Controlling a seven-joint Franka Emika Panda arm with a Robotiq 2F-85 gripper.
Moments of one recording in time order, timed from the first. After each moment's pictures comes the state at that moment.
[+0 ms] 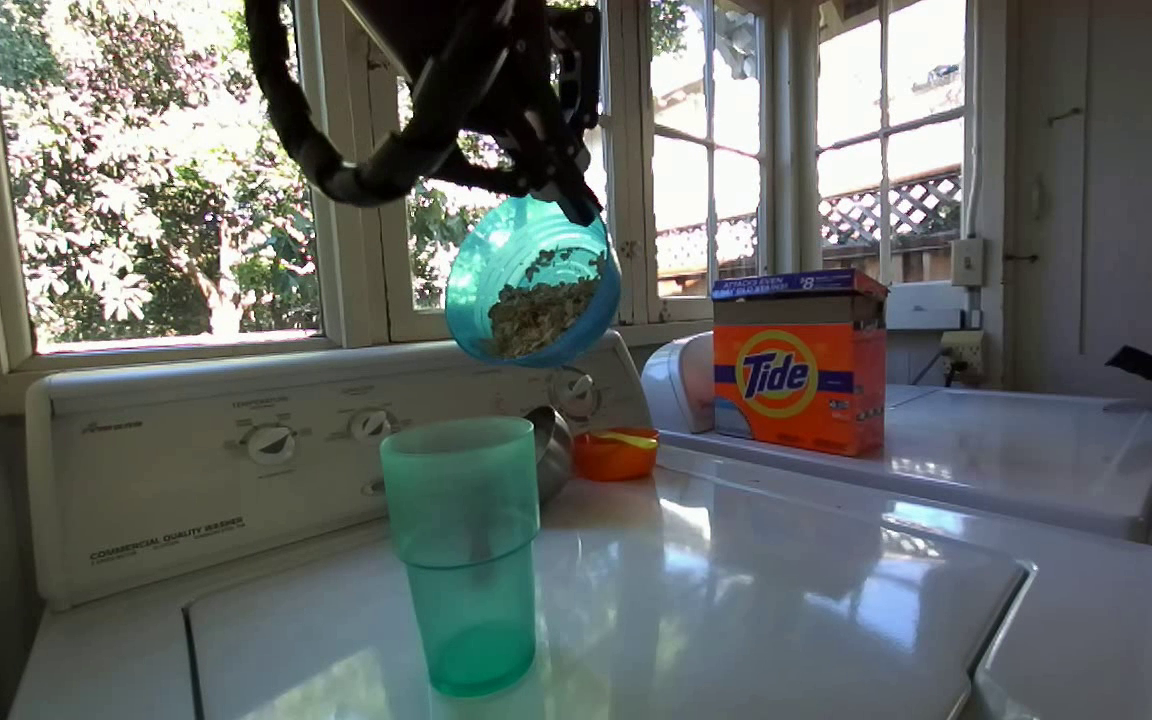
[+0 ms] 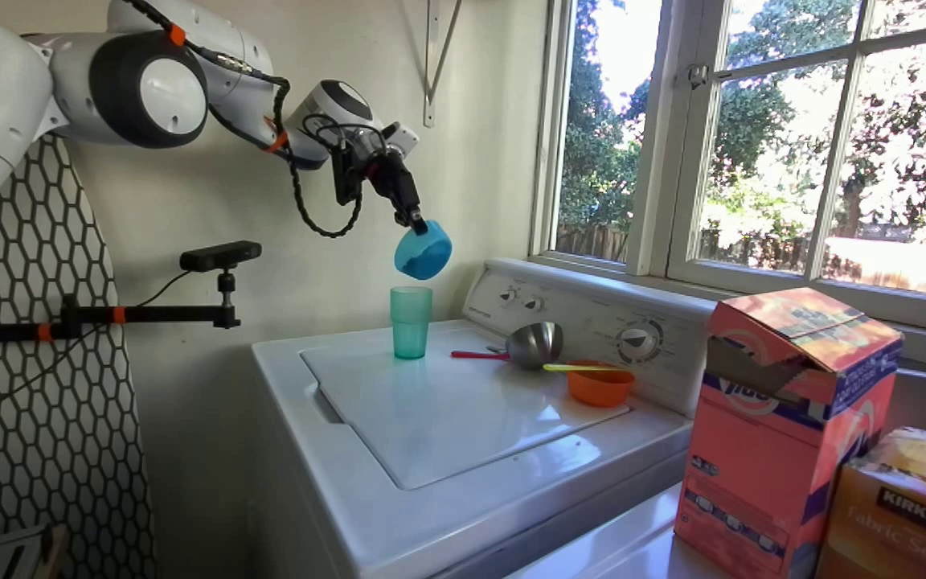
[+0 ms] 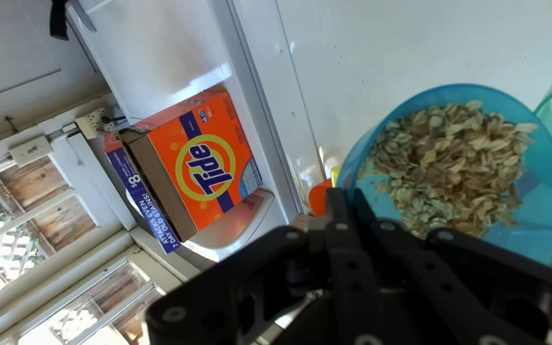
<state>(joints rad) 0.58 0.52 0.12 -1.08 -0.86 1.25 0.80</state>
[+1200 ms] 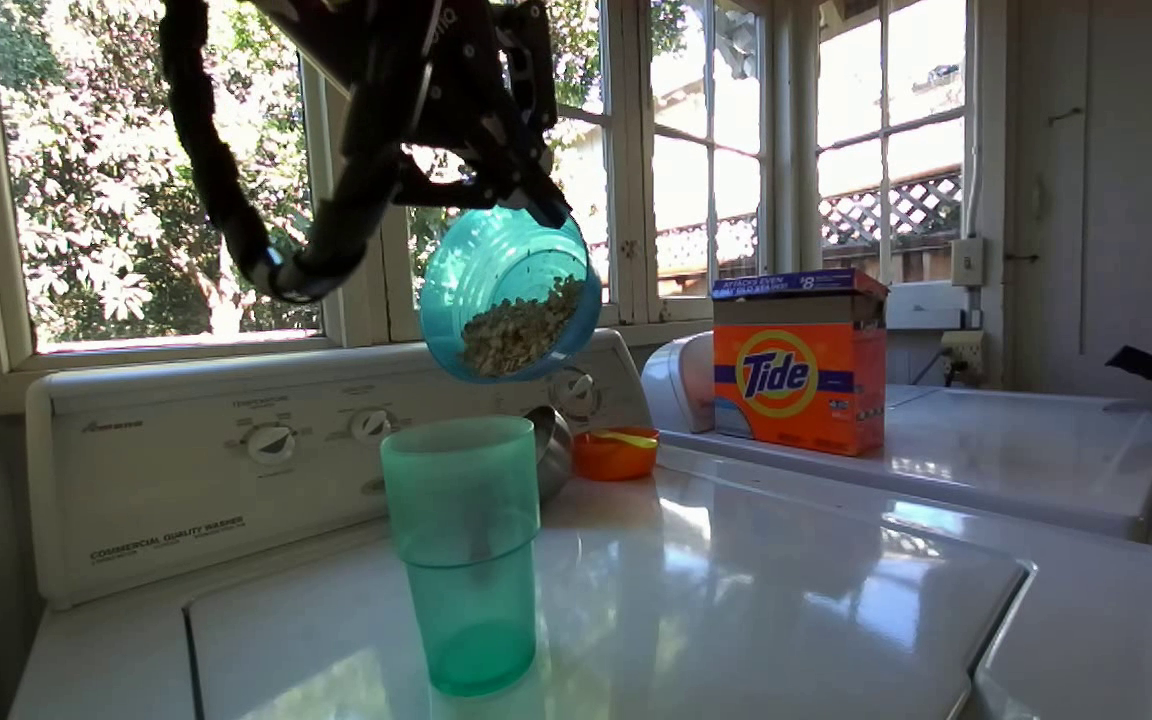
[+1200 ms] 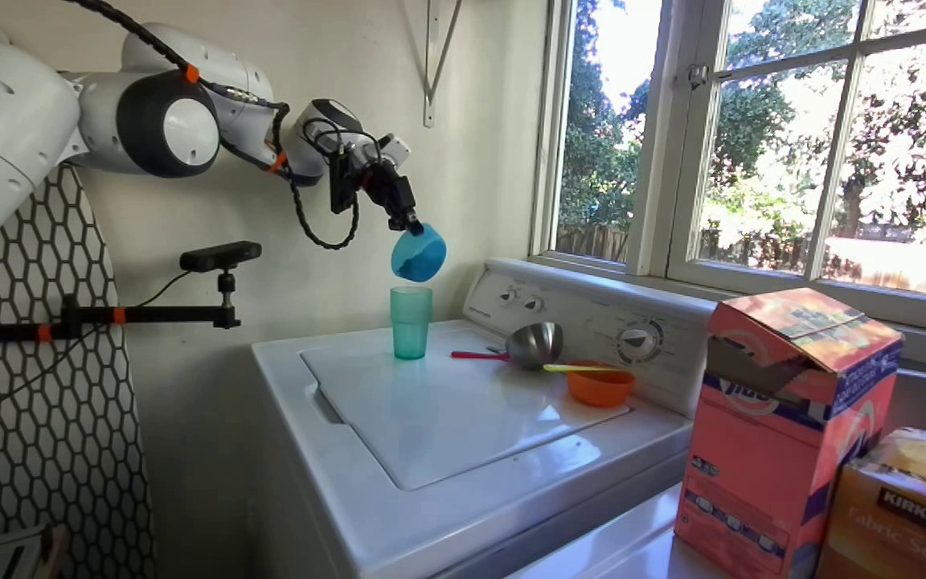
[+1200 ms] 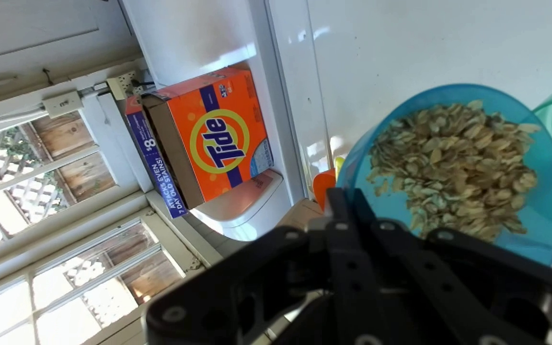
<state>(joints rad) 0.66 0.64 0.08 -0.96 -0.95 1.18 0.69</state>
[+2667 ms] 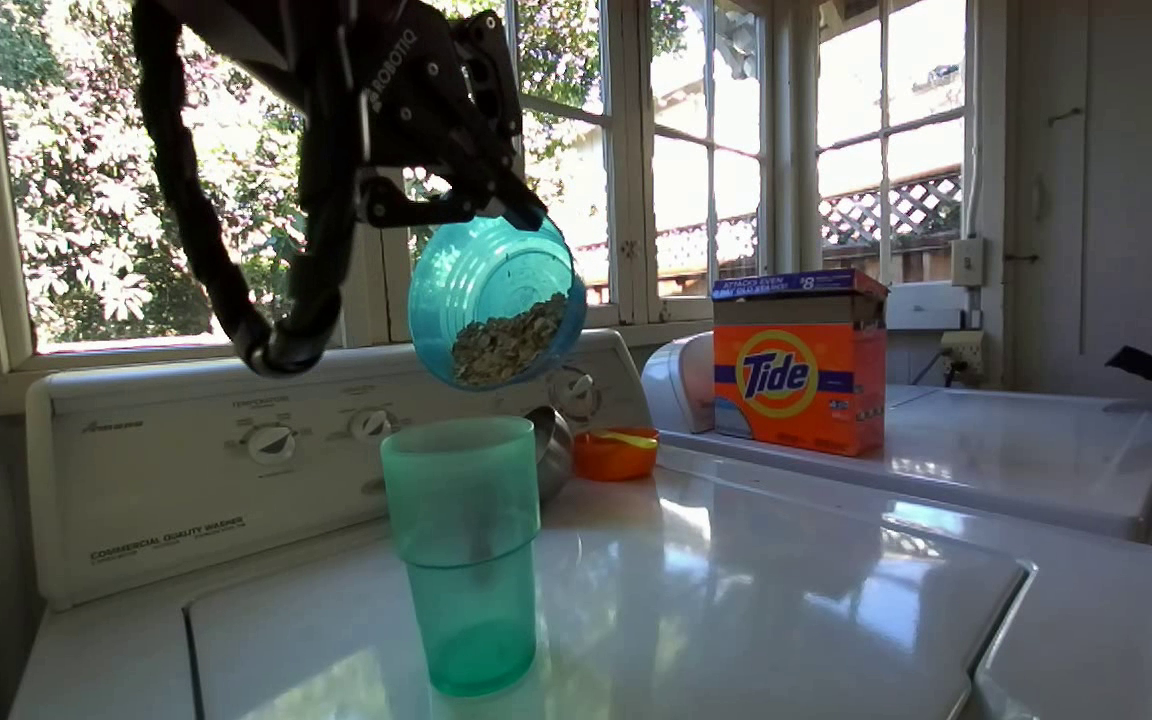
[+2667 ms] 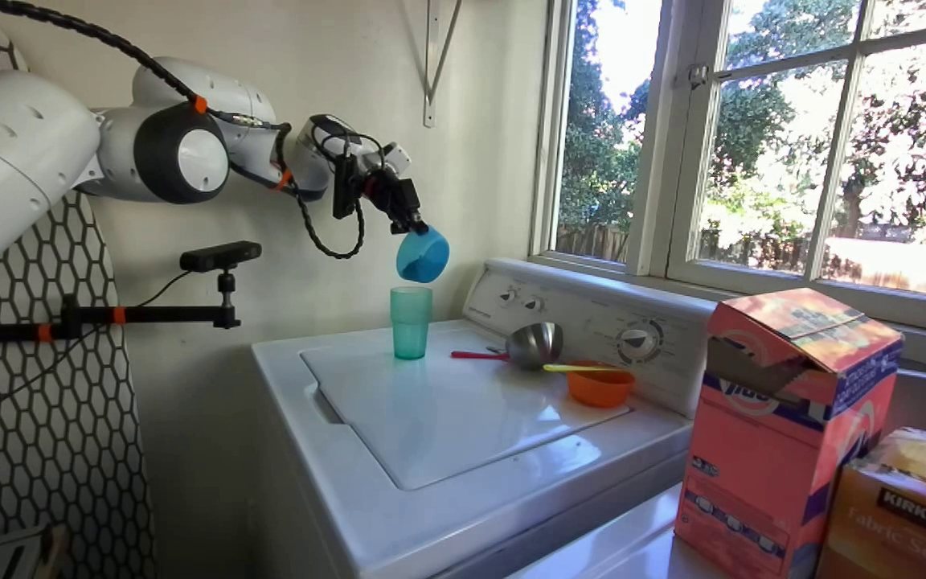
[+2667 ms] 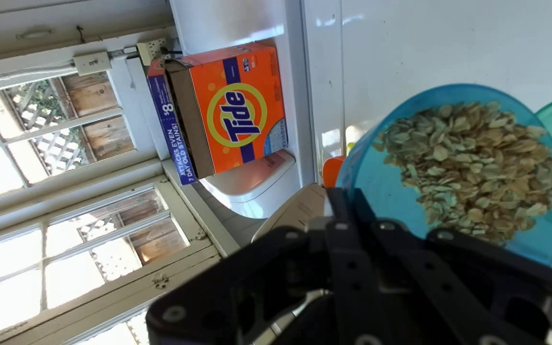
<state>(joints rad) 0.72 0.76 0.02 -0.82 -1.02 1.14 0.53</state>
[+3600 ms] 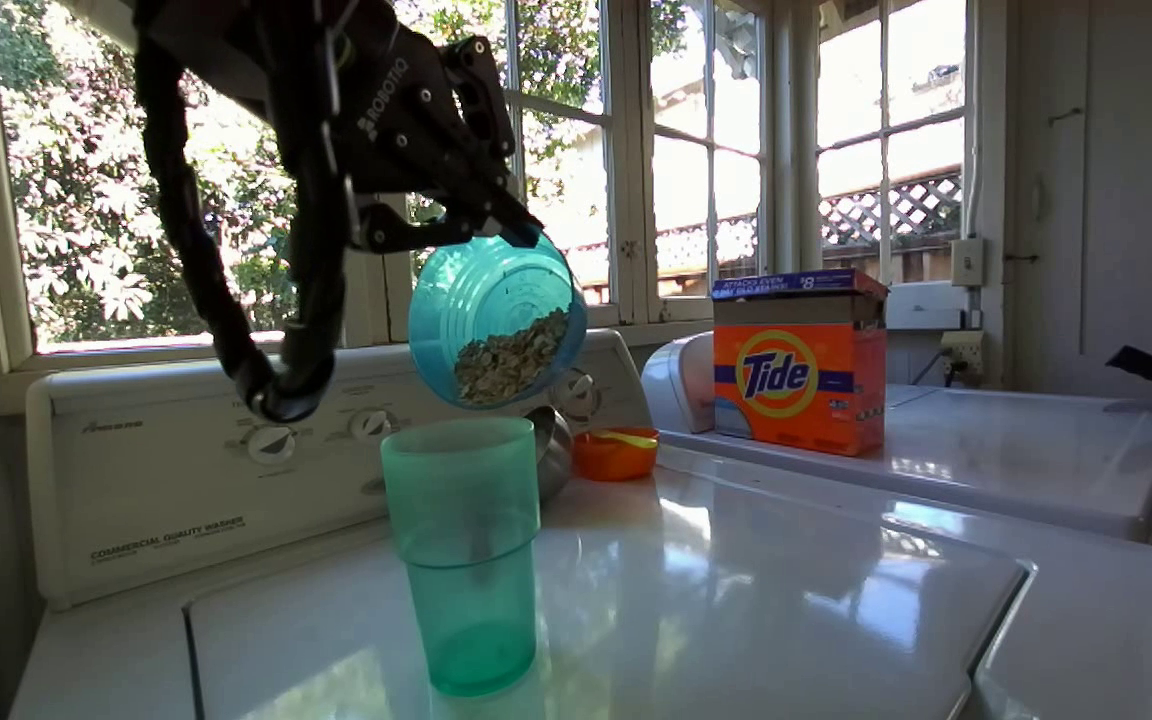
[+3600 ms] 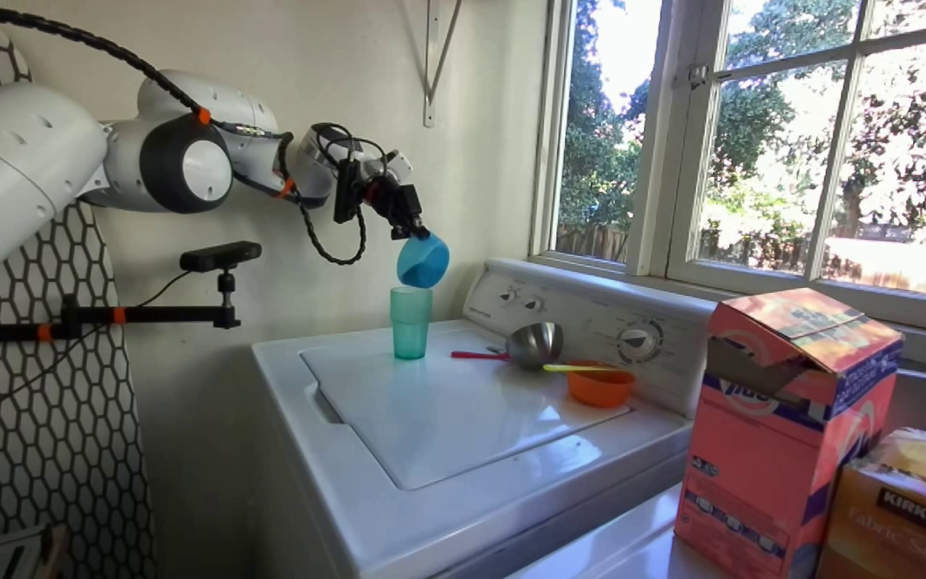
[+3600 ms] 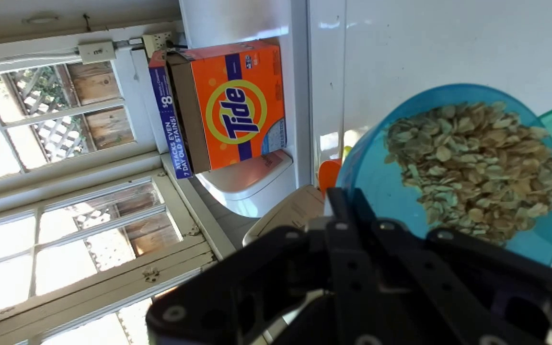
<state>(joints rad) 0.73 0.80 -0.01 -0.78 -1.02 1.14 0.47</state>
